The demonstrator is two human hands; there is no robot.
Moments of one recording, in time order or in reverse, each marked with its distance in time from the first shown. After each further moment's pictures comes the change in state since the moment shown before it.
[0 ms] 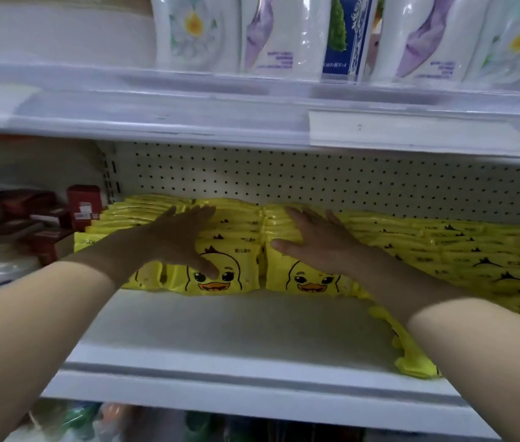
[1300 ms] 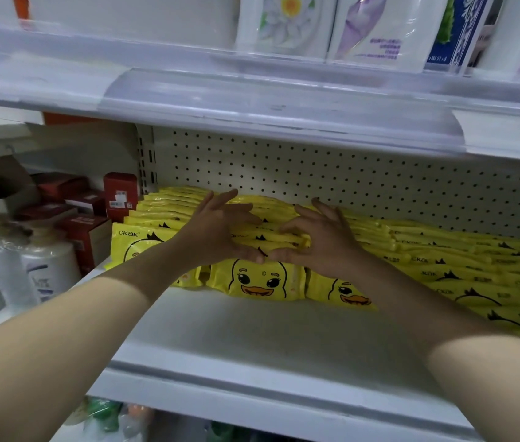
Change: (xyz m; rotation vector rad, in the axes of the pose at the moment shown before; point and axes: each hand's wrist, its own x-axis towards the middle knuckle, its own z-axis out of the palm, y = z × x) left_hand 0.019 -0.034 0.028 -0.199 0.442 0.213; right_hand 0.038 -0.055 0.022 0.175 0.166 -0.108
